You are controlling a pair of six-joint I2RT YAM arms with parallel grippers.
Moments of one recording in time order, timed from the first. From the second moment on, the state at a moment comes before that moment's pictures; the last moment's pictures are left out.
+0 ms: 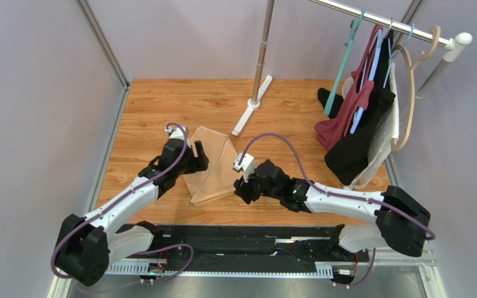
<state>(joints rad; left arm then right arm) -0.50 1.08 0.59 -0.14 -0.13 -0.48 1.02 1.29 0.67 0.09 -0.02 0.10</state>
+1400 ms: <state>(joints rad) -0.07 1.51 0.72 -0.10 0.24 -0.64 1.26 1.81 0.88 0.27 0.22 -0.55</state>
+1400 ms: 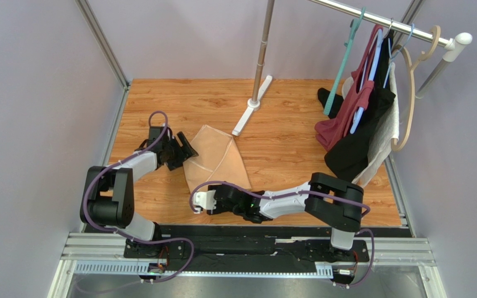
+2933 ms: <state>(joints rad) -0.07 1.25 0.68 -0.13 0.09 -0.65 1.12 1.94 1.29 -0.35 -0.22 -0.43</state>
